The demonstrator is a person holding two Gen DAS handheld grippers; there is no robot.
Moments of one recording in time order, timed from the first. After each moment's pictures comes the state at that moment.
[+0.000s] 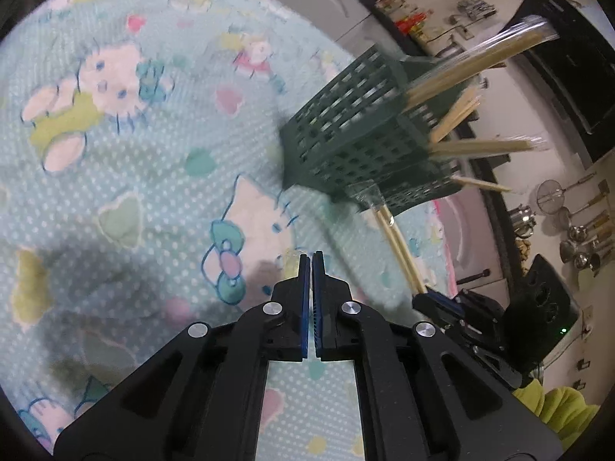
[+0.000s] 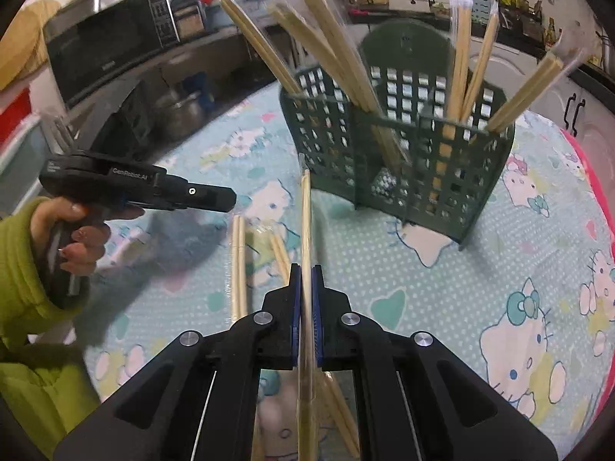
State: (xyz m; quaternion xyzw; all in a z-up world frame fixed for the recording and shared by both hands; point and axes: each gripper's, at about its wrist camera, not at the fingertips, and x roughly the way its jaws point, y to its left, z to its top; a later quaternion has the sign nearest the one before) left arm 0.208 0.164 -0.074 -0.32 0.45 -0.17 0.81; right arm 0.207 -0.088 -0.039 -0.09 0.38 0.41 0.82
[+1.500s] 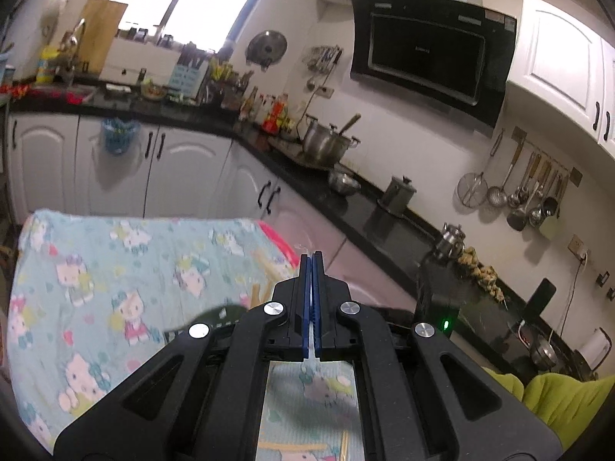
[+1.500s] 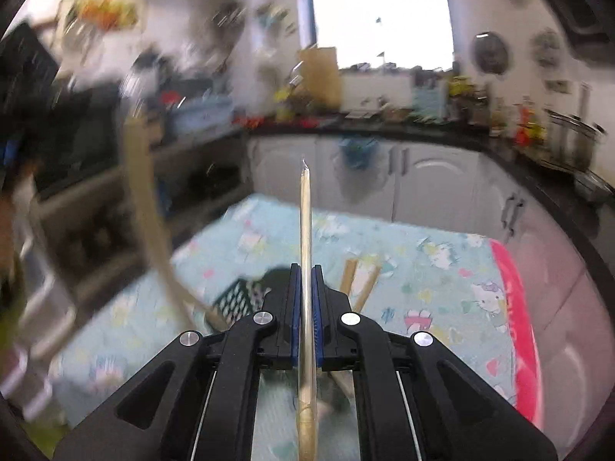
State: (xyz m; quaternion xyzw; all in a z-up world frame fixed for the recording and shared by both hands) left arm 0.227 0.094 0.188 -0.16 0.22 -0.27 0.92; right arm 0.285 -0.116 0.105 -0.08 0.24 0.35 0.90
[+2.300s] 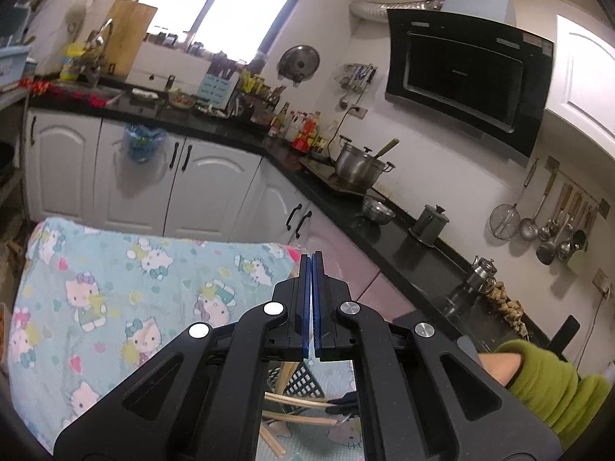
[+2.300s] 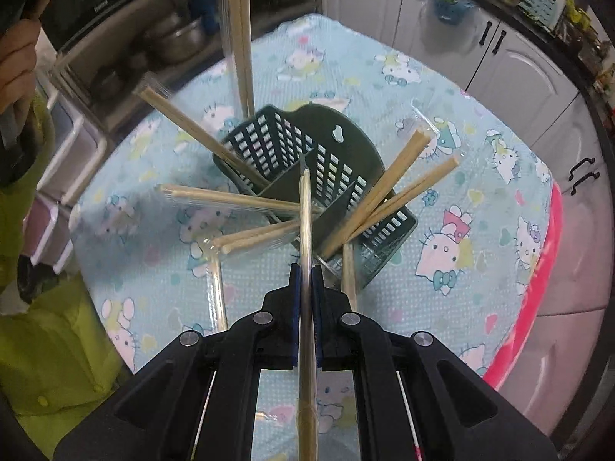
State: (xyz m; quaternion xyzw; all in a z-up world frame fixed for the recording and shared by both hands) left arm 0.292 0.108 0.177 -0.19 0.22 -0.22 0.93; right arm 0.333 -0.064 0.070 -0.27 0.52 0.40 0.70
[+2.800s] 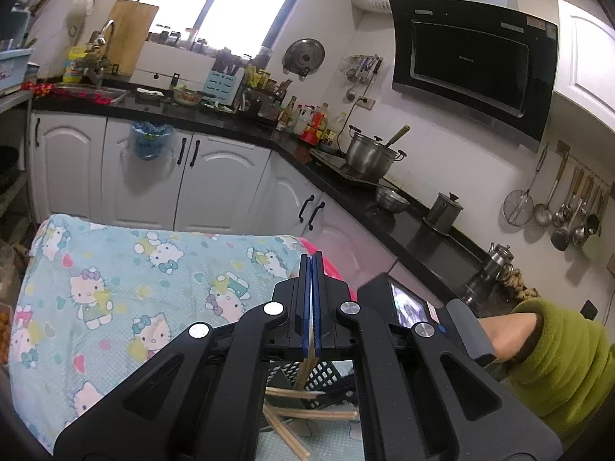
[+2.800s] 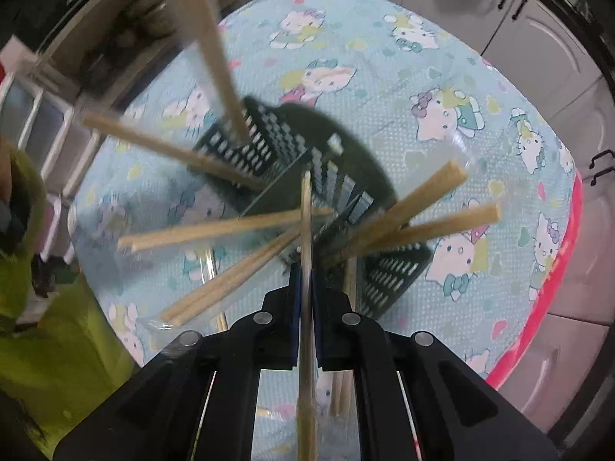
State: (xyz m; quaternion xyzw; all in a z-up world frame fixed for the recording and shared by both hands) left arm 0.301 0.102 0.149 -0.16 0.22 -0.21 0.94; right arm 0.375 -0.024 0.049 -0.27 0.58 0.39 0.66
